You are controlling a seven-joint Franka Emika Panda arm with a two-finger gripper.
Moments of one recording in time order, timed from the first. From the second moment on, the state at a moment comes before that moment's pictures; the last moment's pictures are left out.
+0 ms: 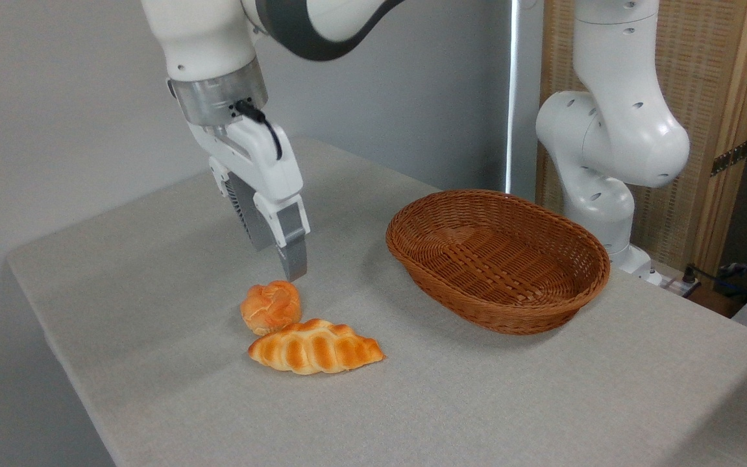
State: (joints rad) arm -0.11 0.06 -0.05 -1.70 -0.04 1.71 0.69
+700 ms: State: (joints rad) arm -0.20 -0.04 -0.10 -2.09 -0.04 2.09 0.68
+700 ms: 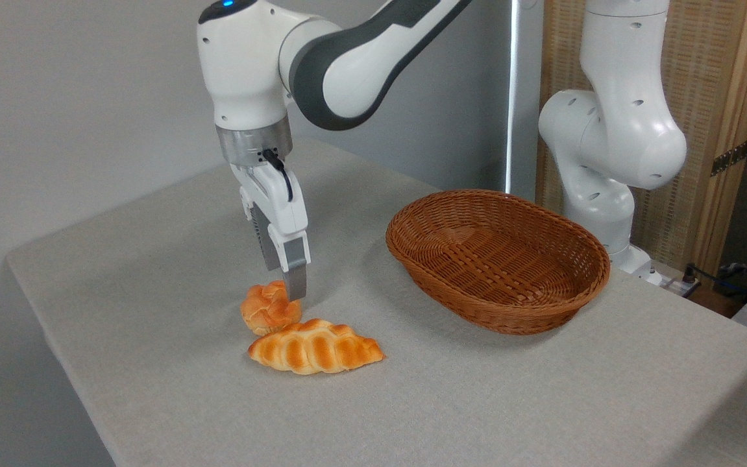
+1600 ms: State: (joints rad) arm -0.21 -0.02 -0.10 -2.11 0.00 2.19 0.69
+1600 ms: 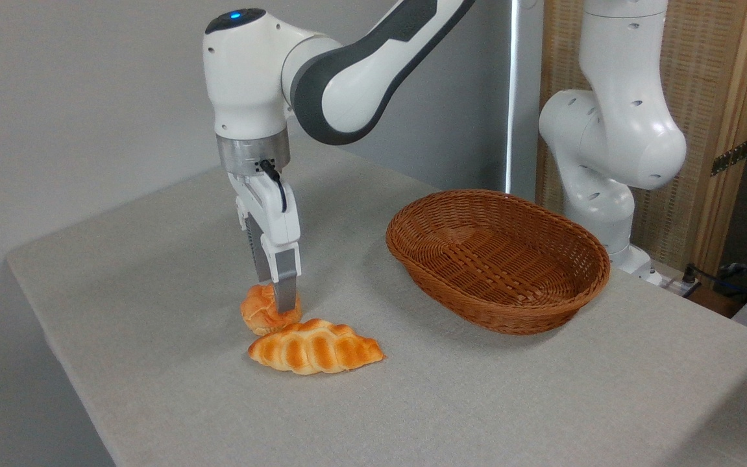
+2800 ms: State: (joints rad) arm -0.23 0.03 -0.10 -2.11 0.01 2.26 0.69
